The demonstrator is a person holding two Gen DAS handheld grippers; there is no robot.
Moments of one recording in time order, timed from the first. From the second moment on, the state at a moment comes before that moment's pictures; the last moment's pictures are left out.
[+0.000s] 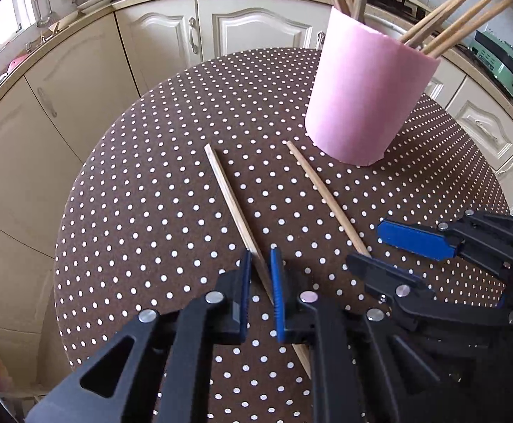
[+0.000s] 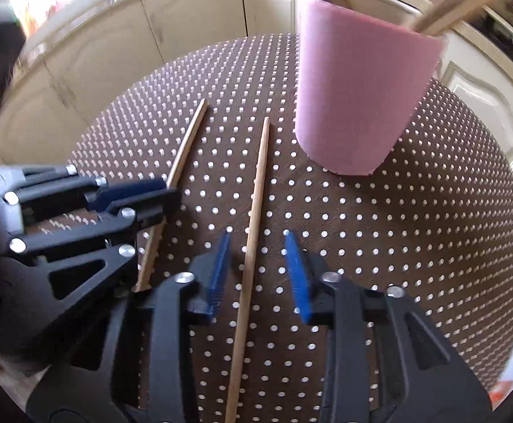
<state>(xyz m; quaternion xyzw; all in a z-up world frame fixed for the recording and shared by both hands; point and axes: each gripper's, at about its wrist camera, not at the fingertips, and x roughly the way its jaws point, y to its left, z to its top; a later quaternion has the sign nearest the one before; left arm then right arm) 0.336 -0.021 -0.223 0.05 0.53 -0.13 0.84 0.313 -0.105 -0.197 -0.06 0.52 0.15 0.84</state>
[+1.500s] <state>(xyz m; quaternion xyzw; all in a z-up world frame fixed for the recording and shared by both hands) 0.226 -0.027 -0.176 -0.03 0.44 -0.20 0.87 0.255 -0.206 -0.155 0.07 0.46 0.21 0.86</state>
